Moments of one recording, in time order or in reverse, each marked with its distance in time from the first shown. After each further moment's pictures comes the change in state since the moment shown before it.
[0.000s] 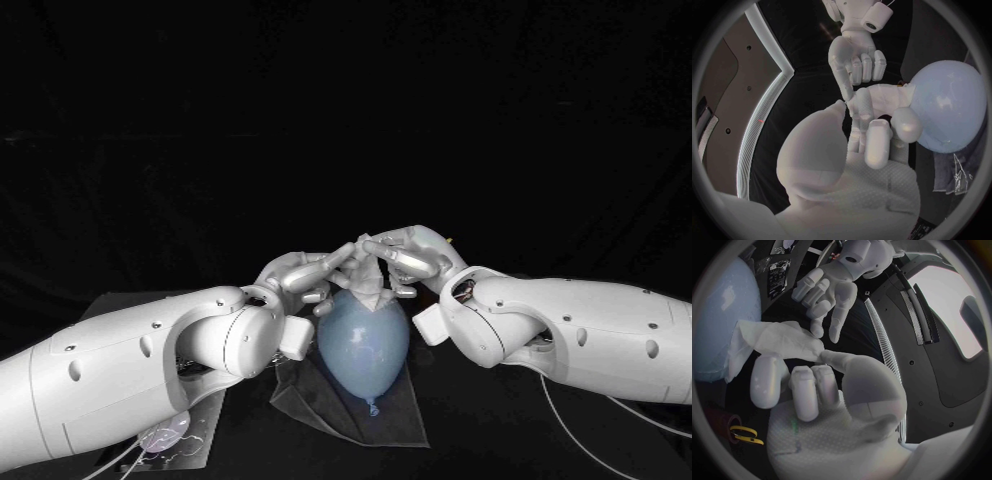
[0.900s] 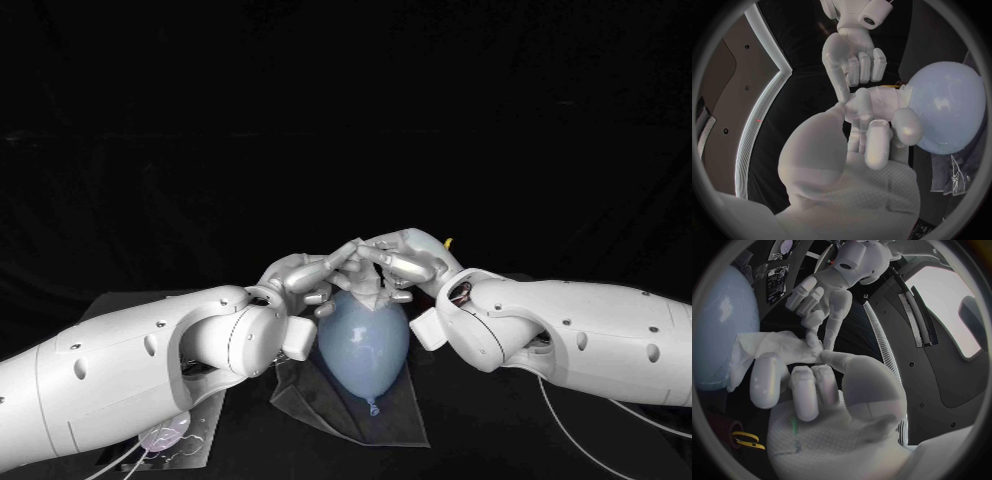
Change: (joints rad) left arm -0.001 0.009 0.000 -0.004 0.004 -0.010 -0.022; left_hand -0.032 0.040 -0.041 0.006 0.000 0.022 -0.014 0.001 0.000 0.004 -0.004 0.016 0.014 0.000 0.000 0.009 0.009 -0.015 0.007 0.000 0.019 0.025; right arm 0.000 0.002 -0.001 0.023 -0.021 0.016 -0.015; right_hand 0.000 0.000 0.000 0.000 -0.001 0.000 0.004 -0.003 0.000 0.001 0.001 -0.002 0.000 0.000 0.000 0.000 0.000 -0.006 0.000 0.000 -0.003 -0.001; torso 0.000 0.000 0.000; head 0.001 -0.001
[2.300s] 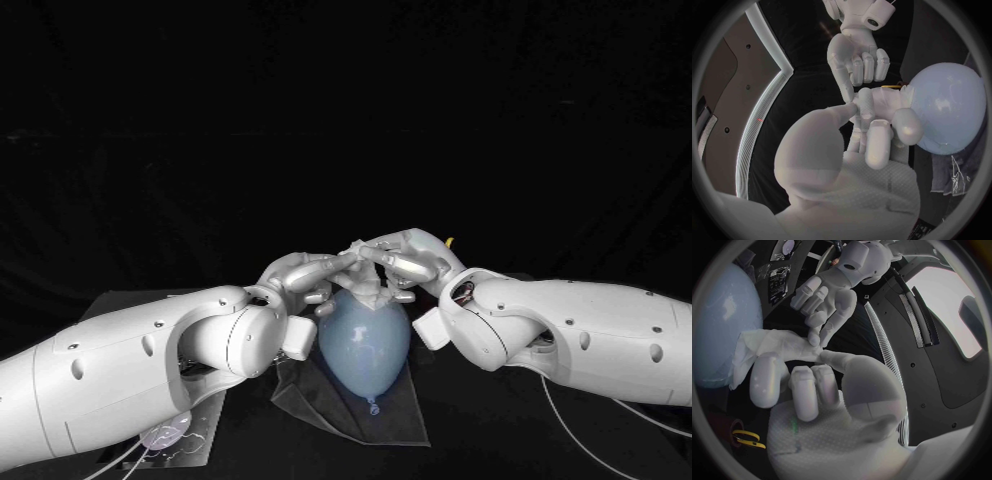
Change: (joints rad) left arm -0.001 -0.009 0.000 0.012 0.008 -0.002 0.018; left_hand 0.008 -0.043 0.514 -0.207 -0.006 -0.060 0.030 0.015 0.058 -0.022 0.015 -0.053 -0.007 0.001 0.002 -0.001 -0.029 -0.001 -0.008 0.007 0.004 0.001; right arm -0.001 -0.006 0.000 -0.005 -0.007 0.010 -0.010; right_hand 0.004 -0.004 0.002 0.002 0.004 -0.004 0.004 -0.002 -0.002 0.001 0.001 -0.004 0.000 0.002 0.005 -0.001 0.000 0.000 0.000 0.000 -0.007 0.000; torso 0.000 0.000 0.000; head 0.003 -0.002
